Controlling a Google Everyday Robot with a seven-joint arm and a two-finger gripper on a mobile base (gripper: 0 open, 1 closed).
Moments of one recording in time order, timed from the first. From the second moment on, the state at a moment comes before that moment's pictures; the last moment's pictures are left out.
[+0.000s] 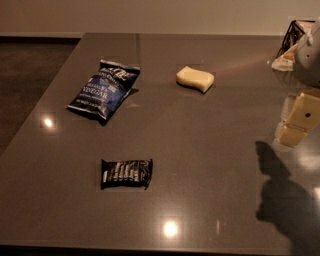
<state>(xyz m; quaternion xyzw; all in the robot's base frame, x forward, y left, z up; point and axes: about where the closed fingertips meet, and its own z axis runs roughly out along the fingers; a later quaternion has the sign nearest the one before) 0.438 -0.217 0.976 -0.60 0.78 -0.03 0.16</state>
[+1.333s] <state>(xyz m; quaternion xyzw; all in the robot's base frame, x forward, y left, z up) 0.536 -0.115 0.980 -0.66 0.71 0.01 0.24</state>
